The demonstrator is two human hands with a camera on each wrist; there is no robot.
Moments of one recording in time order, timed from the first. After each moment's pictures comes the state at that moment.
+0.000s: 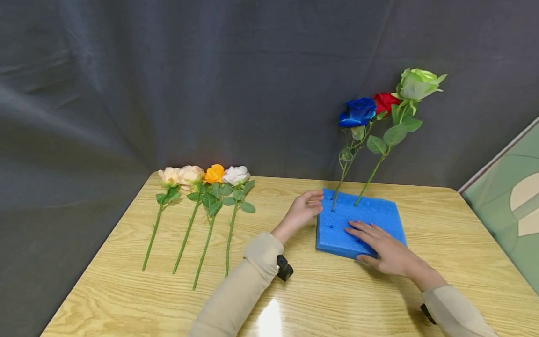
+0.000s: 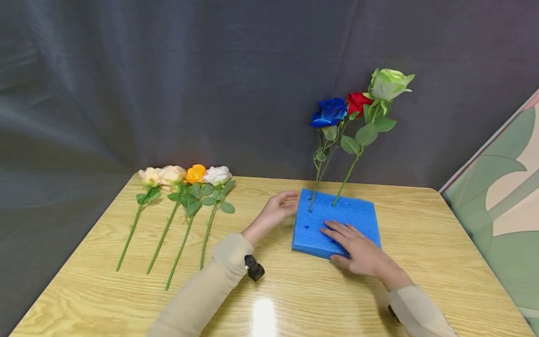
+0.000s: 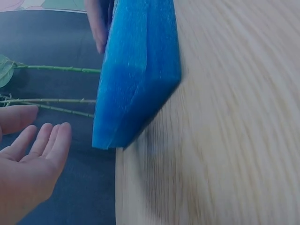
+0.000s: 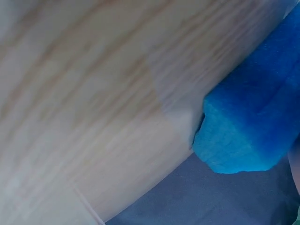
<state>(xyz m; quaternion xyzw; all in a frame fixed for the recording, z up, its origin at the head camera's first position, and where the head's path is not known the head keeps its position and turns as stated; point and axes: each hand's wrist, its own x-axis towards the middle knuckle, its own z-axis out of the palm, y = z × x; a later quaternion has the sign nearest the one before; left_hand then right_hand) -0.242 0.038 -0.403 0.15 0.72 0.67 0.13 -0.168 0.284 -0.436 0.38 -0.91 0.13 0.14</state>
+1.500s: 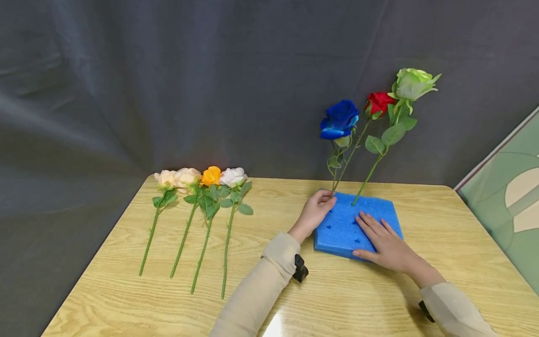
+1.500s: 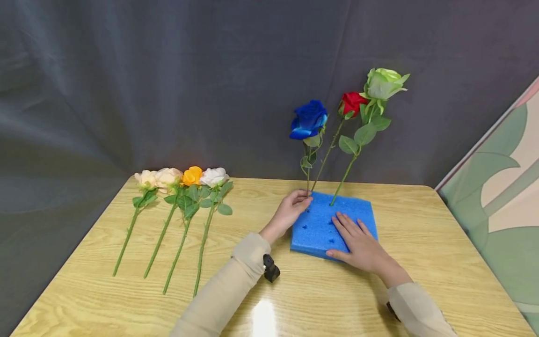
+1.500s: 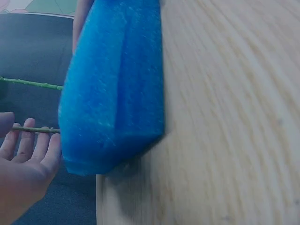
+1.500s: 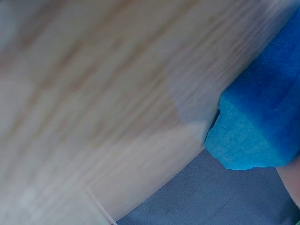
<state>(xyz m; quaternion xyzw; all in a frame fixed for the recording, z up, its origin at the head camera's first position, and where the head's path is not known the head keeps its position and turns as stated) -0.248 0.078 -0.413 0.15 0.72 0.68 0.09 -0.166 0.288 -0.438 0.24 -0.96 0.14 0.05</state>
